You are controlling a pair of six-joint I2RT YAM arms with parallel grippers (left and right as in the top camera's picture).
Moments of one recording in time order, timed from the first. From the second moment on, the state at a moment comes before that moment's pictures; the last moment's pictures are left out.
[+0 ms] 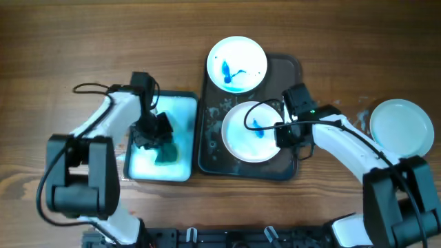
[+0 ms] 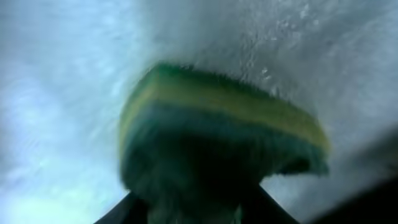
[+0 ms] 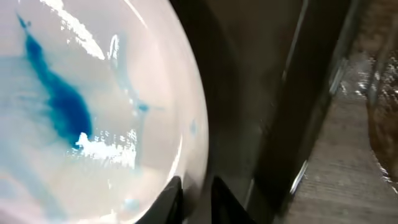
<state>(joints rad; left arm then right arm) -0.09 1.79 1.06 -0.94 0.17 -0.50 0.32 1.61 0.85 -0.65 -0.05 0.26</state>
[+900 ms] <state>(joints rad) -0.15 1.71 1.28 -1.32 0.11 -0.51 0.23 1.68 0.85 -0.48 -0.18 0.36</state>
